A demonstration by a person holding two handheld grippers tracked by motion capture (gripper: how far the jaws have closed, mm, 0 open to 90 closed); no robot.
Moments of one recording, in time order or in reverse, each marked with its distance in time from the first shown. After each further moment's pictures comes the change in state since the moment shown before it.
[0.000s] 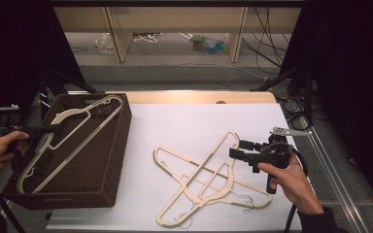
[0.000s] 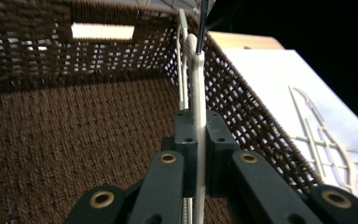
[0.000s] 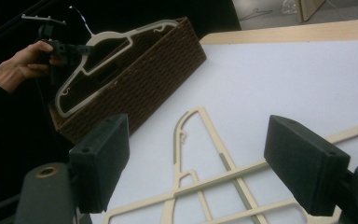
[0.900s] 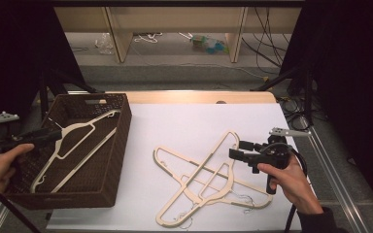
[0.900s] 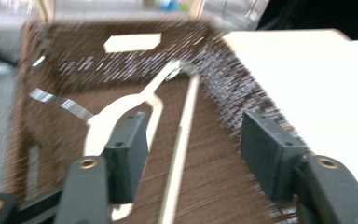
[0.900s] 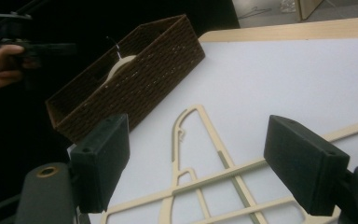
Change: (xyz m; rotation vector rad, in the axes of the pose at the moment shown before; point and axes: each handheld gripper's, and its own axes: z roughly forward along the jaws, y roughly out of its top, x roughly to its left) left arm -0.103 -0.018 -0.027 -0.101 0.245 0.150; right arm -0.001 -0.001 0.001 0.002 -0.013 -0.015
